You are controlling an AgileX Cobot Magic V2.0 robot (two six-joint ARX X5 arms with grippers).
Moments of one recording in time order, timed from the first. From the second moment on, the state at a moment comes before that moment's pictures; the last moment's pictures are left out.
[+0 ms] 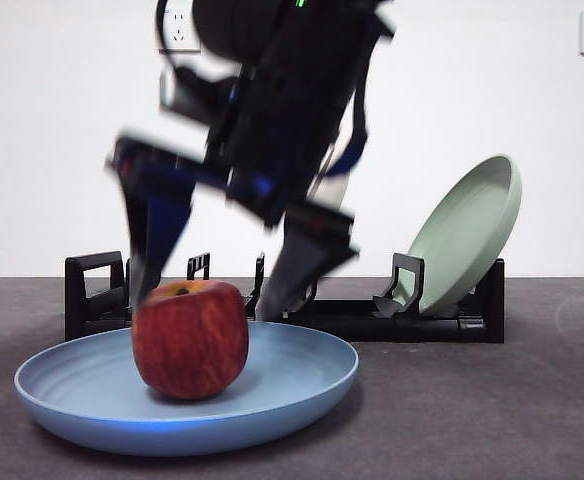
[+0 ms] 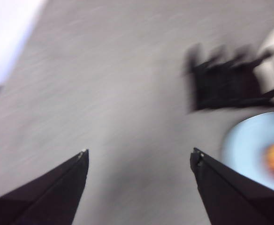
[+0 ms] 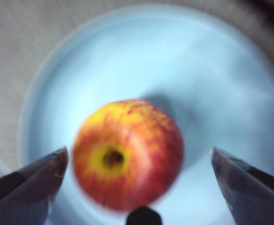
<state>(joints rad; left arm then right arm) -0.71 0.51 1.06 -1.24 -0.60 -0.45 0.89 1.80 1.28 -0.56 -0.12 0.16</state>
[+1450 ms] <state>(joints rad) -0.74 0.88 0.82 -0.40 -0.07 -0.03 0.76 0.89 0.80 -0.53 0.16 0.14</state>
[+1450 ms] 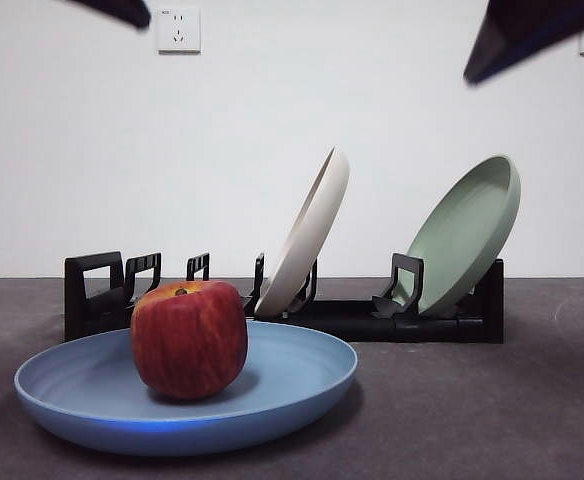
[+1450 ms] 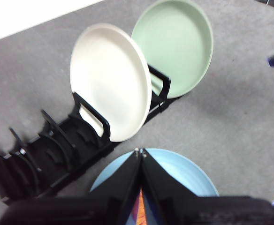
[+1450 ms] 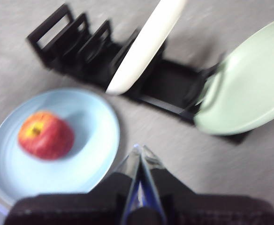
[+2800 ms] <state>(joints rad) -0.52 0.62 0.55 -0.19 -0.11 0.04 0.77 0.86 0.65 -0.38 0.14 0.20</state>
